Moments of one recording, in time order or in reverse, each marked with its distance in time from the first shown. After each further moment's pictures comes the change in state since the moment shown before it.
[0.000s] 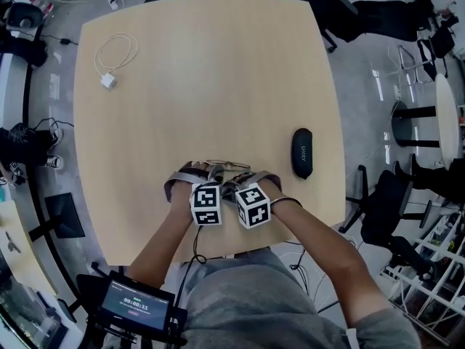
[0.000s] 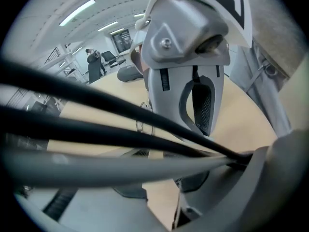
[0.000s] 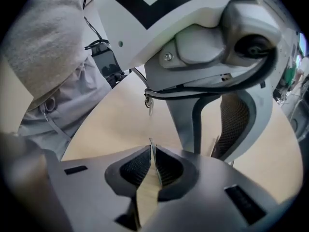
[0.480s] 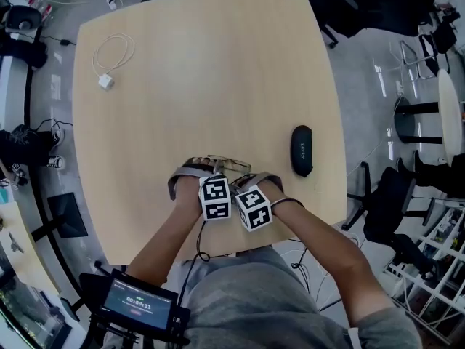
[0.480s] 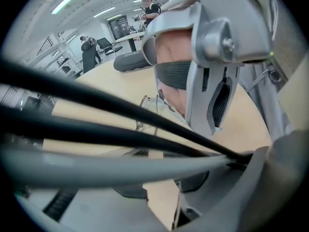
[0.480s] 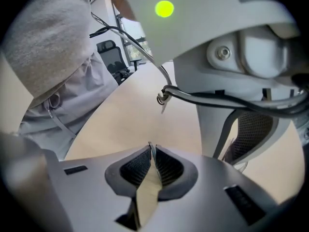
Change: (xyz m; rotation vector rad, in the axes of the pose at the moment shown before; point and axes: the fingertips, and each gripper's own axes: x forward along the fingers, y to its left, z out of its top) left arm 0.005 0.005 -0.004 -0.020 0.130 -0.059; right arm 0.002 0.017 -0.003 -0.042 0.026 0.040
